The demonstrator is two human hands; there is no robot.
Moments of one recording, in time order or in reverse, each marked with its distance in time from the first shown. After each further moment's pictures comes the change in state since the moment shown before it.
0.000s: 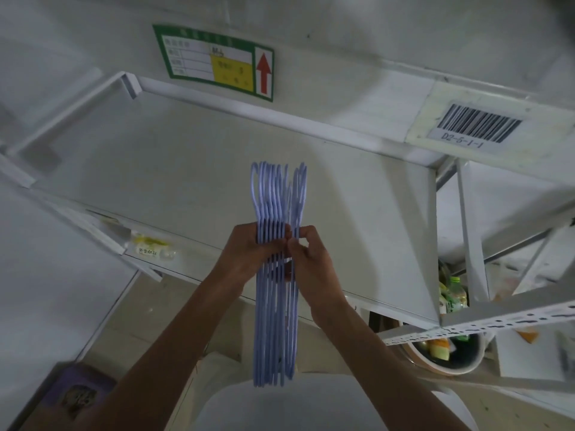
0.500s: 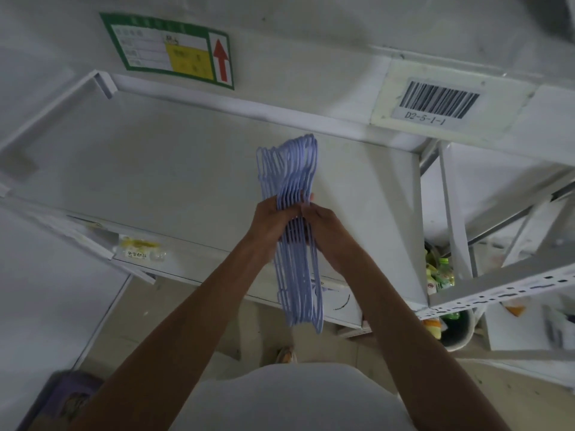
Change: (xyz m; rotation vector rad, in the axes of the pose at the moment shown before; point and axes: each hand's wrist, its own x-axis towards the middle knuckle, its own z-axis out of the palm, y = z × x) left_hand 0.050 0.004 0.067 -0.260 -0.027 -0.134; right_hand 0.065 0.000 -0.055 0.027 -0.021 0.107
